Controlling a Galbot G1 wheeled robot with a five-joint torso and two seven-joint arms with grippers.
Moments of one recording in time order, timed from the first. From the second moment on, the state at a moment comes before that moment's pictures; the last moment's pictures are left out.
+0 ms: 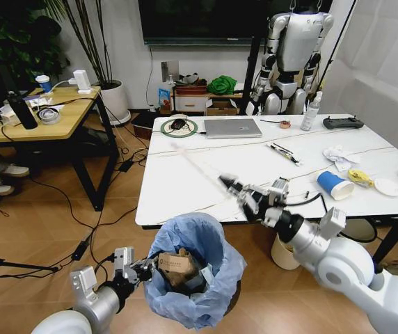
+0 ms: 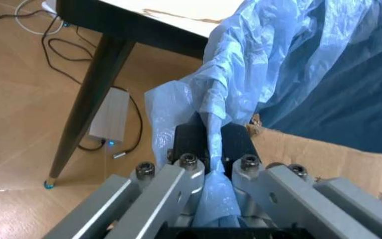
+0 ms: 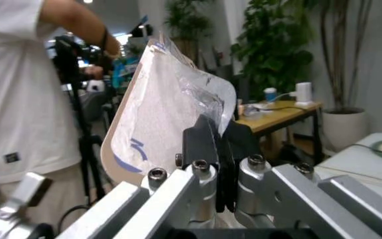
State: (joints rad) left arm 1.74 -0.94 -0.48 -2.35 -1.10 0.41 -0.28; right arm -1.10 0.59 0.07 2.23 1.03 0.14 -0.33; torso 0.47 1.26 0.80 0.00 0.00
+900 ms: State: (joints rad) left arm 1.84 -1.00 -0.57 -2.43 -1.06 0.42 -0.28; right arm -1.17 0.62 -0.04 2.16 0.93 0.17 -0.49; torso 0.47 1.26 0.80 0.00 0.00
